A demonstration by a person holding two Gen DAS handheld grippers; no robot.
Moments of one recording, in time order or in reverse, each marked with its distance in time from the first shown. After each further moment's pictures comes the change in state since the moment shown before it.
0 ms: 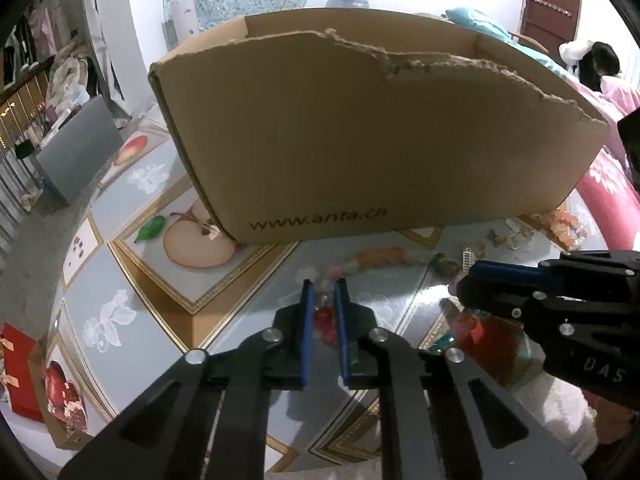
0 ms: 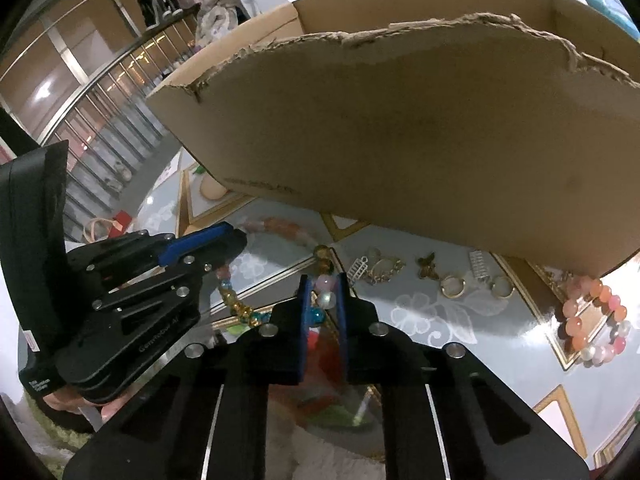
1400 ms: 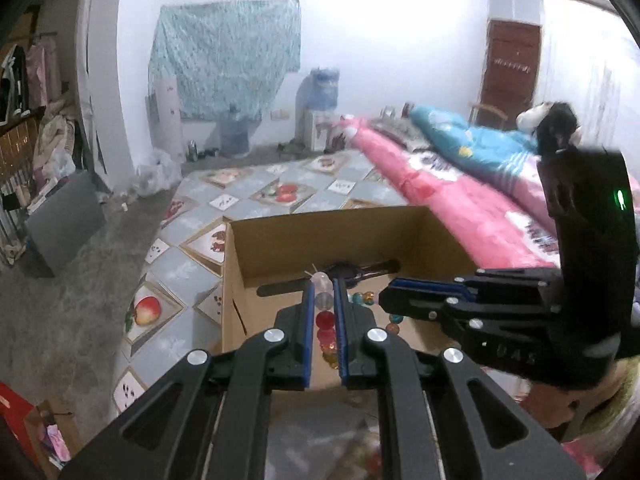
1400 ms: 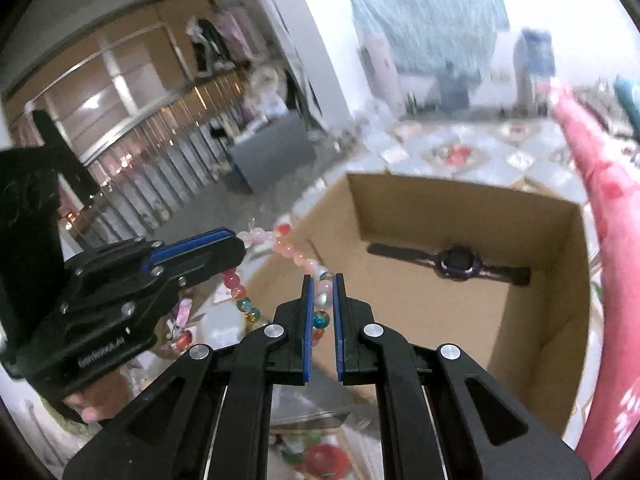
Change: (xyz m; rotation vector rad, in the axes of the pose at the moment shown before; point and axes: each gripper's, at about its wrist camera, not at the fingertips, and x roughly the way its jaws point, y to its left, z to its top) left arm -0.116 -0.001 0.133 0.027 -0.256 -0.106; right arm -0.068 0.019 0.131 -0.101 -0.191 0.124
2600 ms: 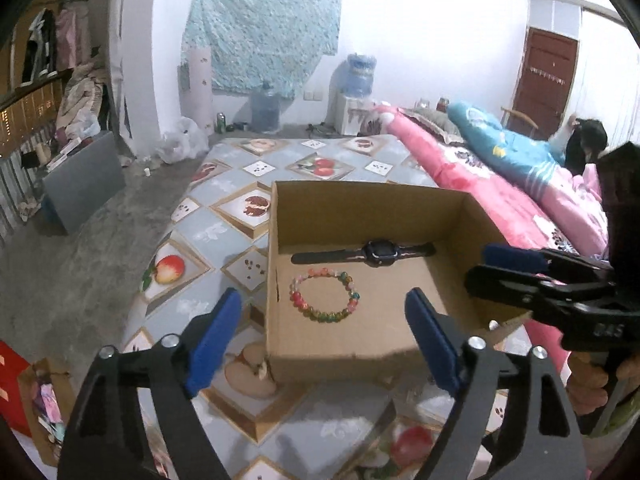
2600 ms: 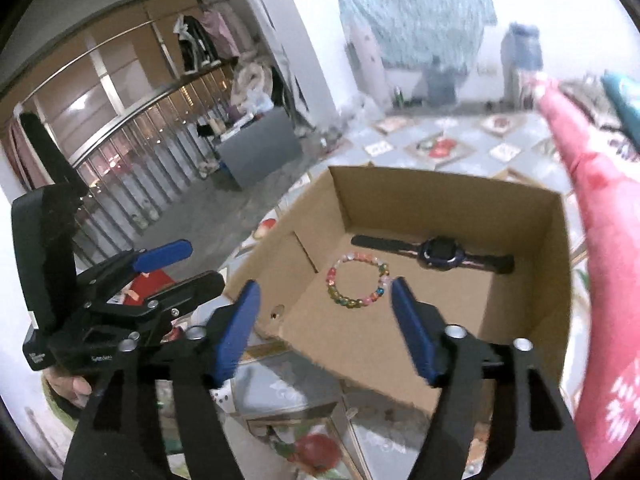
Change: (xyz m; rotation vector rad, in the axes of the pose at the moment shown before) left arm -0.012 0.033 -0.037 -0.121 0.023 0.056; right arm -0.049 0.012 -0.027 -0.016 -0.039 -0.068
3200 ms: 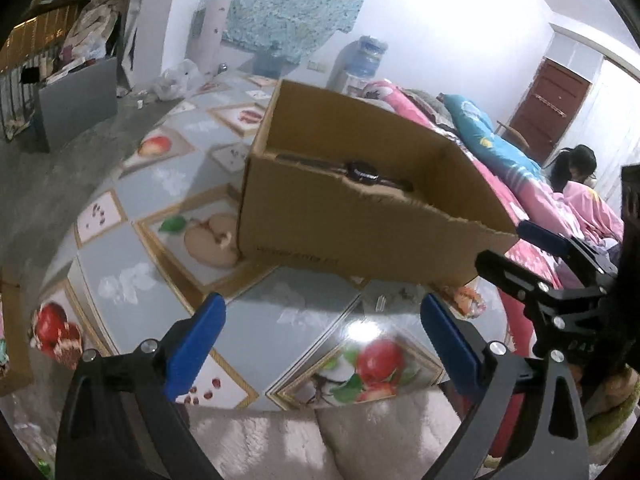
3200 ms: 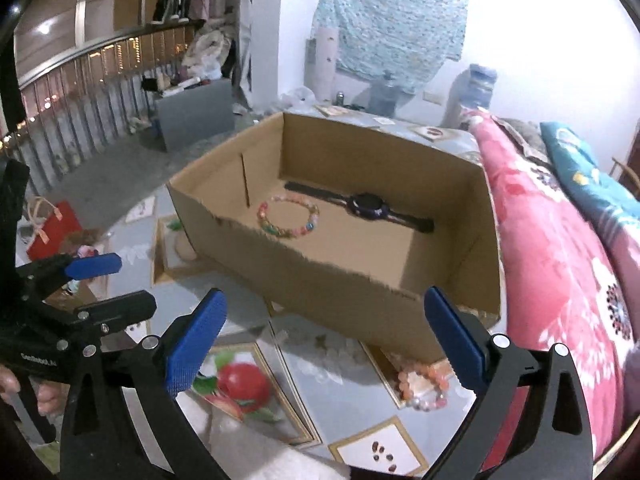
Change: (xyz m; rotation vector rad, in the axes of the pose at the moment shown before) left arm 0.000 0.004 -0.107 -0.199 0.089 -0.120; right arm 0.003 0.026 -0.077 -0.178 0.023 -0.379
